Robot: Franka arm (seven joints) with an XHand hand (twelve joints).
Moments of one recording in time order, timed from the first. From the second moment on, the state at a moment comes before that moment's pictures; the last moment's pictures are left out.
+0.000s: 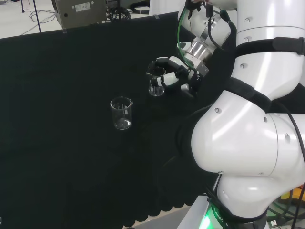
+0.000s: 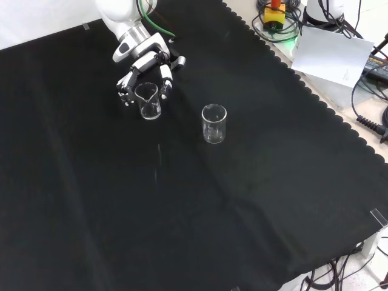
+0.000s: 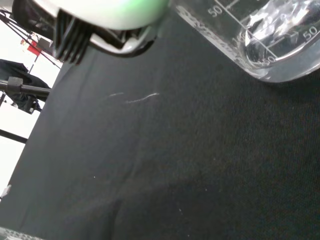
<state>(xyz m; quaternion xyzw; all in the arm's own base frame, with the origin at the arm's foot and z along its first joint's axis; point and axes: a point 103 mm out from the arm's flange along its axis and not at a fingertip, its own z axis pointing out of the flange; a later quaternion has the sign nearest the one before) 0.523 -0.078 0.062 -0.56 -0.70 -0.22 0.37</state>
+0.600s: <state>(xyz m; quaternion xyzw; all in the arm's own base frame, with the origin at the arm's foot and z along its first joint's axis) 0.524 -0.076 0.061 -0.56 -0.70 -0.23 0.38</state>
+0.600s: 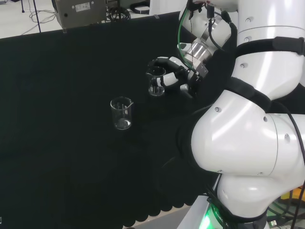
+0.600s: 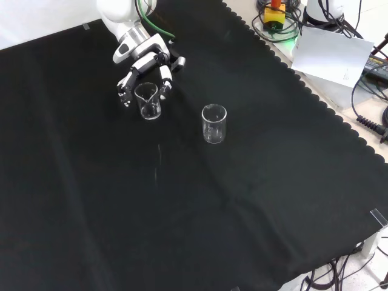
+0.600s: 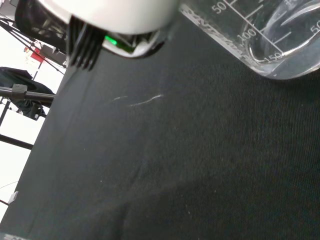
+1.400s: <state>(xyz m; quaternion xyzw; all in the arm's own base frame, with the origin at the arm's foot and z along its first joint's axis) 0.523 -0.065 0.042 -0.56 -0.67 -0.27 0.40</state>
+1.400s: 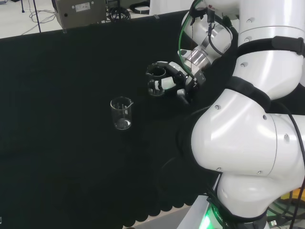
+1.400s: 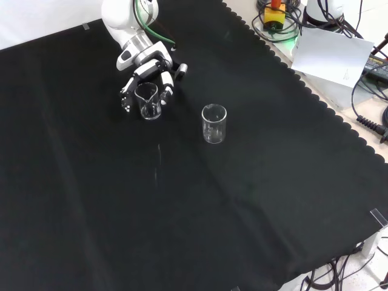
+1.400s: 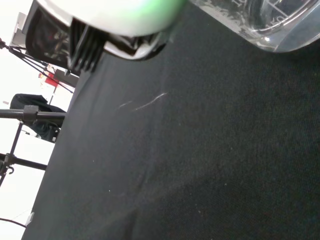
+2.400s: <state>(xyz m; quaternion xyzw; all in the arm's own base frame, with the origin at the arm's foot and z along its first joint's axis) 0.524 -0.068 0.054 -0.60 -0.66 -0.29 0.34</state>
